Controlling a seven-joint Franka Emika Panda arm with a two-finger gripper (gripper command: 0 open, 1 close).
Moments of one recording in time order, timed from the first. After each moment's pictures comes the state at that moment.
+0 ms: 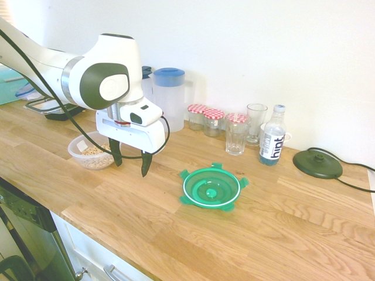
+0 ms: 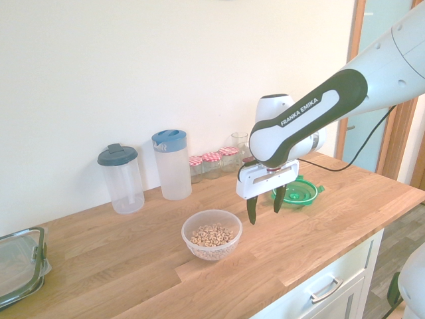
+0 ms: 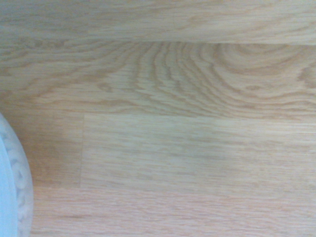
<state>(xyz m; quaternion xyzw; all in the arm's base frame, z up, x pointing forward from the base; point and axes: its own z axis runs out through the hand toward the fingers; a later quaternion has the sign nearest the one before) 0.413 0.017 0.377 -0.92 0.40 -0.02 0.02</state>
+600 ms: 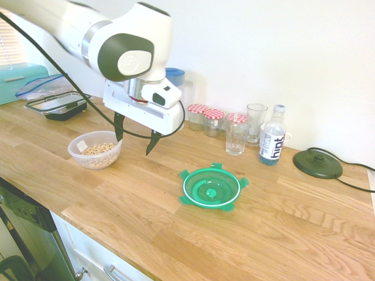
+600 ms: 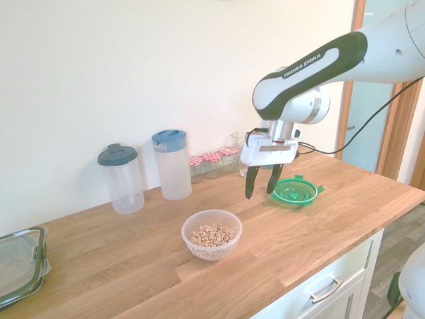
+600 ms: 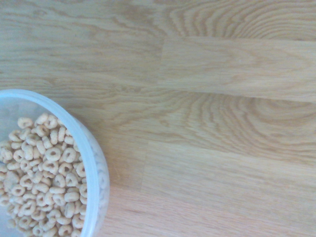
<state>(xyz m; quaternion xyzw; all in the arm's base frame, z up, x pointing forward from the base) 0.440 -0.043 0.441 -0.93 0.34 0.04 0.15</state>
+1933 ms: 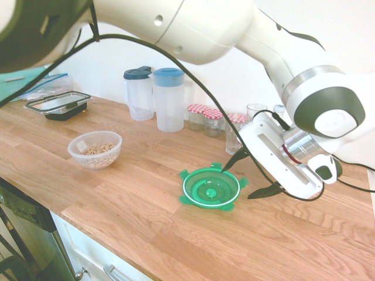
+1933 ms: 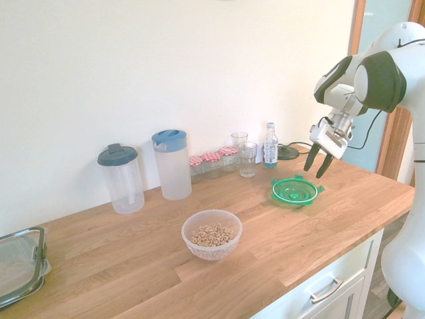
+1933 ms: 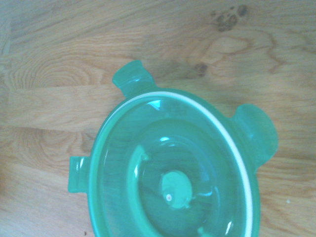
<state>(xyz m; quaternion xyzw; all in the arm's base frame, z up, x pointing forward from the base) 0.478 -0.372 0.363 -0.88 0.37 0.12 0.29</state>
